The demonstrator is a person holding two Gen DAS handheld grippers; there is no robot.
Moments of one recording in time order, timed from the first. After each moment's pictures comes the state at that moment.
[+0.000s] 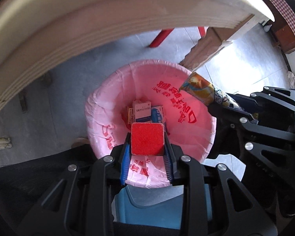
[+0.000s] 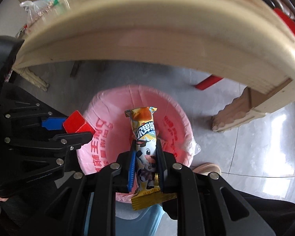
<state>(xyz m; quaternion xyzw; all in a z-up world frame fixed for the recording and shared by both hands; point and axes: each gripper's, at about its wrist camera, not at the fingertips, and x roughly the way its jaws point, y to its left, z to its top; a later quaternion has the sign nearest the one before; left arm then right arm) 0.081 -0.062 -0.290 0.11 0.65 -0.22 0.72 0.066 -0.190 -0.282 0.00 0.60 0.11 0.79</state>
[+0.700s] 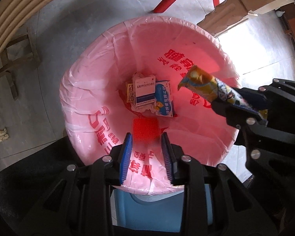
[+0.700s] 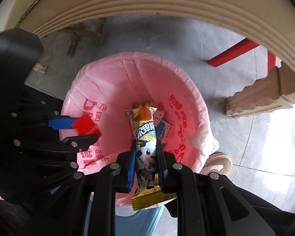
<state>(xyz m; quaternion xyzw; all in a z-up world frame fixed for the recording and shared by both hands) 0.096 -0.076 -0.359 0.14 0.73 -0.20 0.64 0.090 -0.188 -0.353 0.02 0.67 0.14 0.73</state>
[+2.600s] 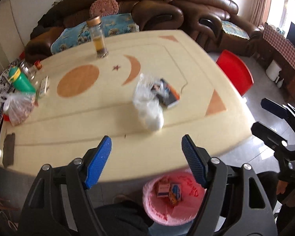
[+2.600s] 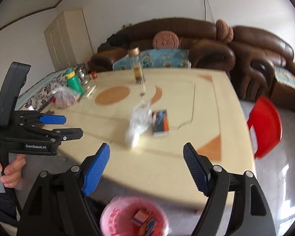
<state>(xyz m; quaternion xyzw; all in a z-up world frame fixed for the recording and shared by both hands) 0.180 -0.030 0.004 0.08 0.45 -0.13 0.88 0.132 -0.240 -0.010 0.03 0.32 0.15 0.94</state>
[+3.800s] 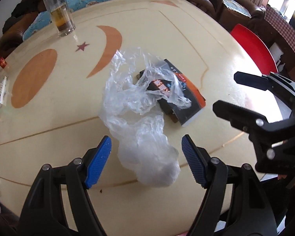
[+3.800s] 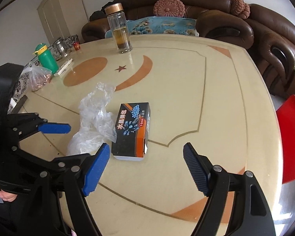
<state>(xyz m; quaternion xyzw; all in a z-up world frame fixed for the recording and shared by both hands) 0.318 -0.073 -0.136 0.10 0.54 -0.16 0.82 0.320 -0.238 -0.126 0.00 0.44 0.17 0.88</state>
